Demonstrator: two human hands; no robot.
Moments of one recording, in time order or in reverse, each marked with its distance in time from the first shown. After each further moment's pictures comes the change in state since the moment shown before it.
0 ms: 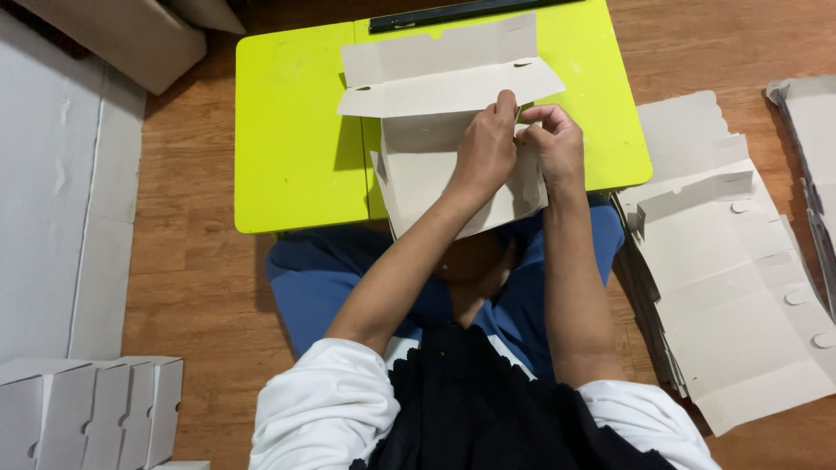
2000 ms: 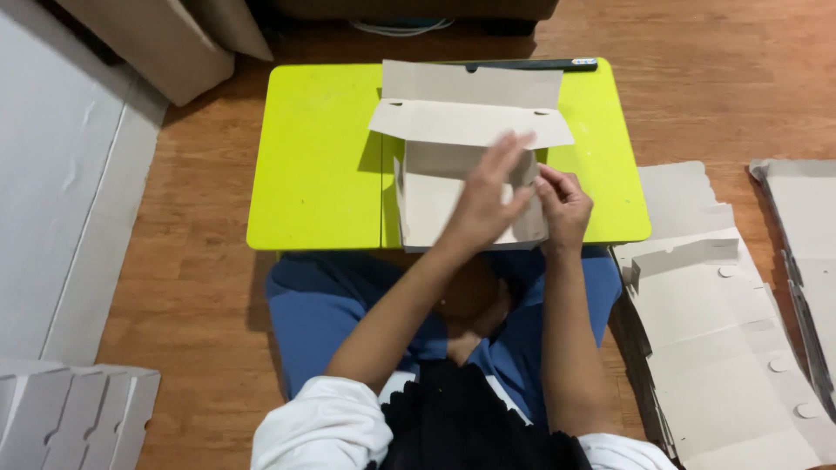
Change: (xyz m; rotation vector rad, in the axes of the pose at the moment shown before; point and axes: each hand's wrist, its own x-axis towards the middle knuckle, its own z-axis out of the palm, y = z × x) left_hand -0.024 -0.020 -0.021 -0.404 0.120 0.213; right_hand -0.024 0.005 0.006 0.002 0.067 -0.280
